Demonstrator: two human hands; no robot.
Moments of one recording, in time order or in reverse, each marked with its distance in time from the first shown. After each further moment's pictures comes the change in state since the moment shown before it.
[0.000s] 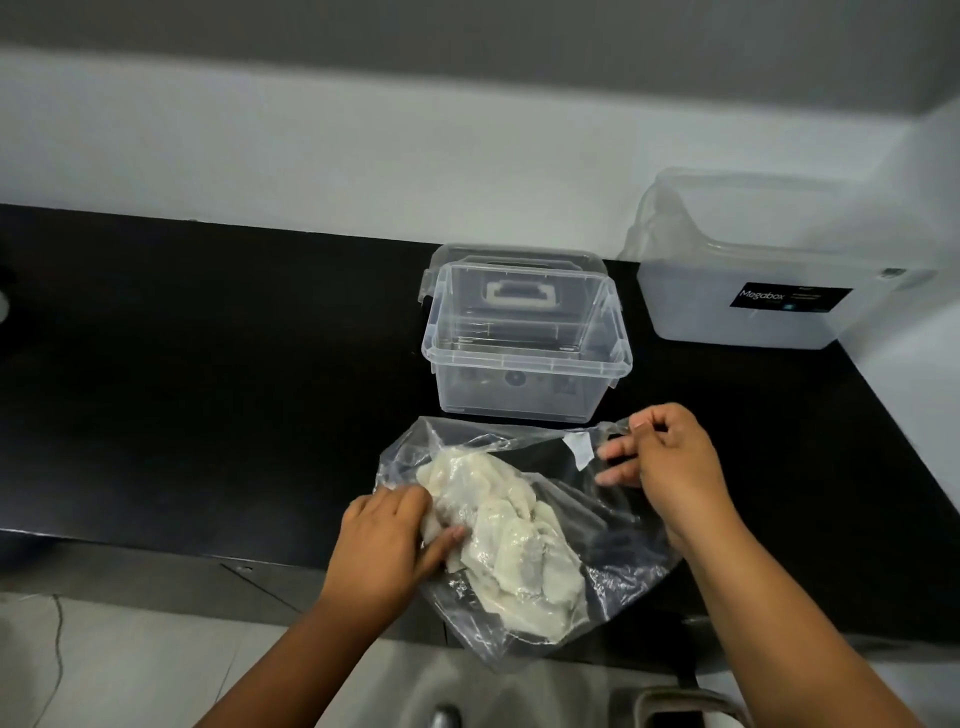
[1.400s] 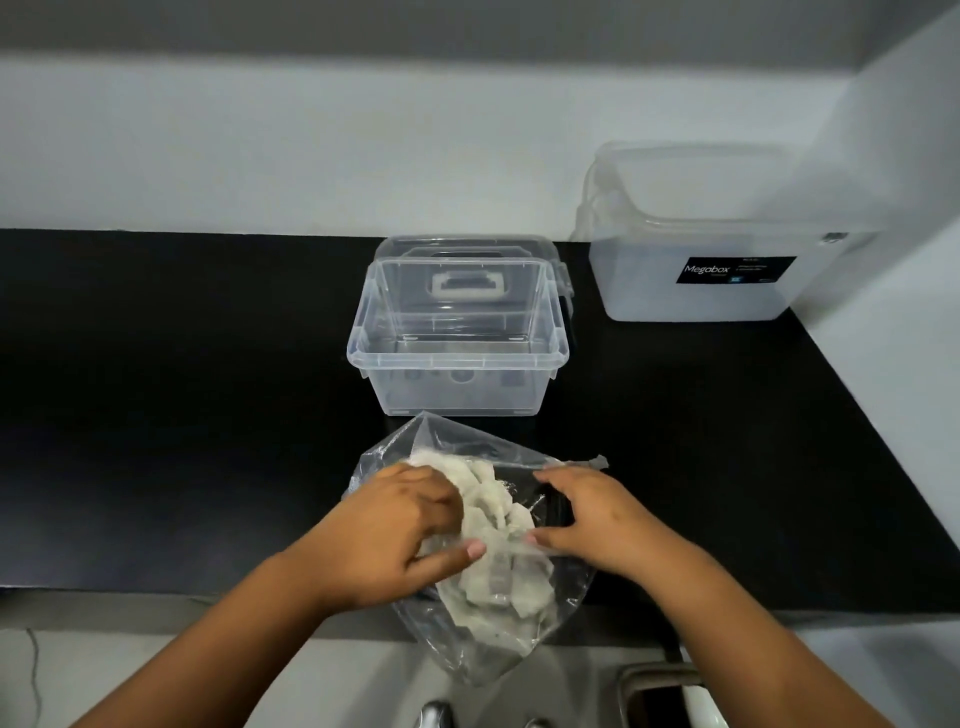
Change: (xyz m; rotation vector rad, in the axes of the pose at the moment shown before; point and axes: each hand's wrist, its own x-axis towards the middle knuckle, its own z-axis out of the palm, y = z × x) left_hand 0.059 0.059 -0.038 -0.047 -0.403 0.529; right_hand 0.013 0.043 -0.020 -0.927 -0.547 -0.307
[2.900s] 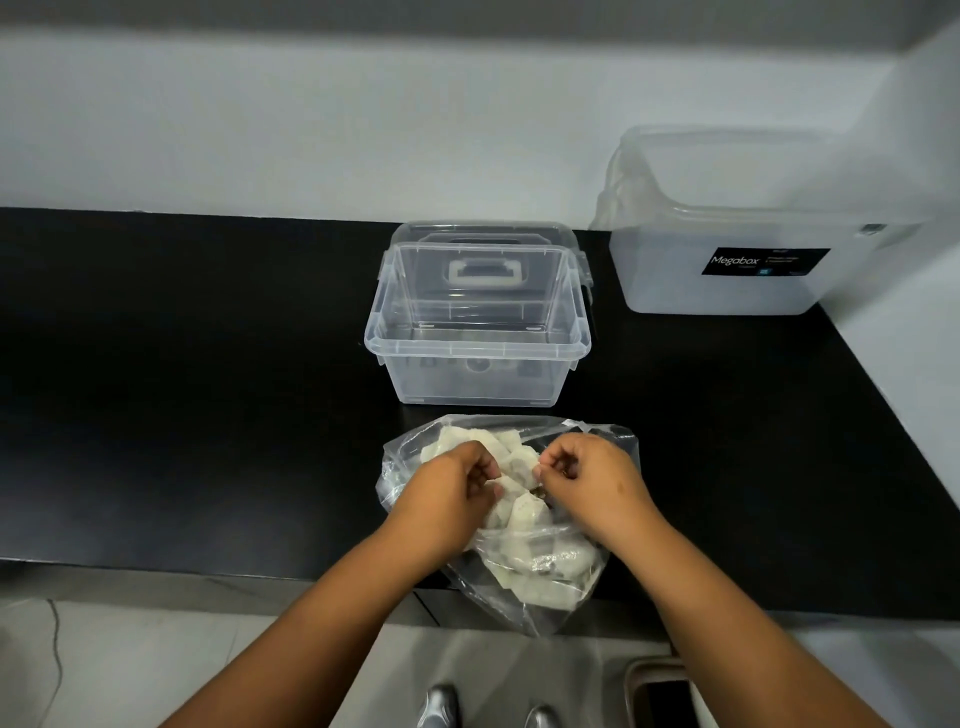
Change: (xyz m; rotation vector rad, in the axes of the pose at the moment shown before) left_hand 0.039 0.016 0.035 -0.520 0.166 -0.596; right_hand 0.024 -0.009 0.015 0.239 0.322 0.102
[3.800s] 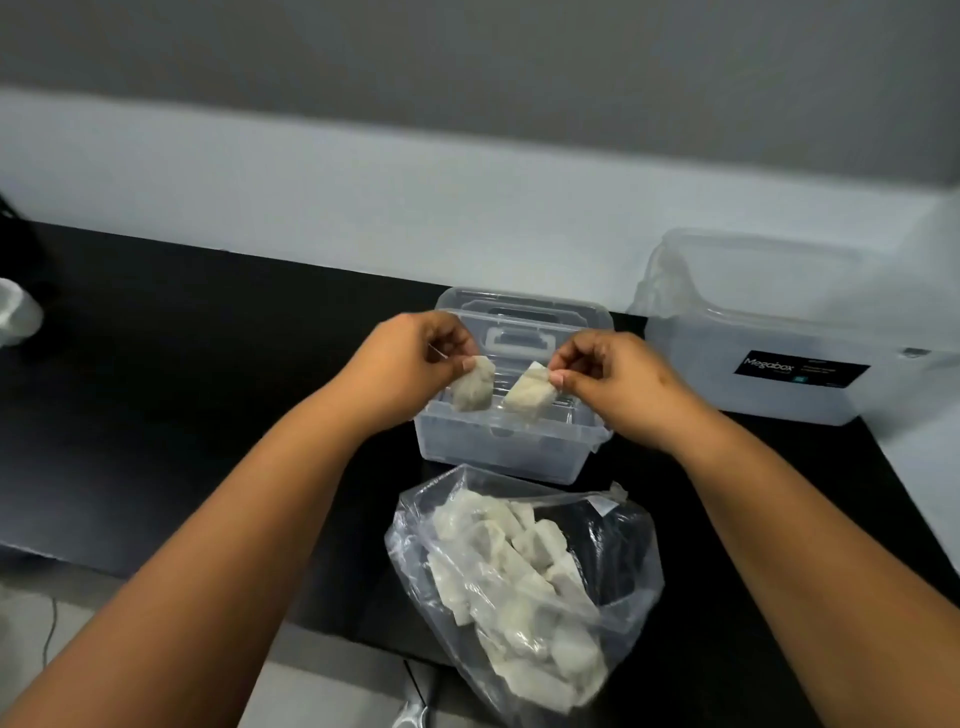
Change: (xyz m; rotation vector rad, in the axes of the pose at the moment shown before) left_hand 0.056 0.060 -0.150 0.066 0.314 0.190; right_hand 0.088 -0.095 -0.109 0.017 -0.077 -0.401
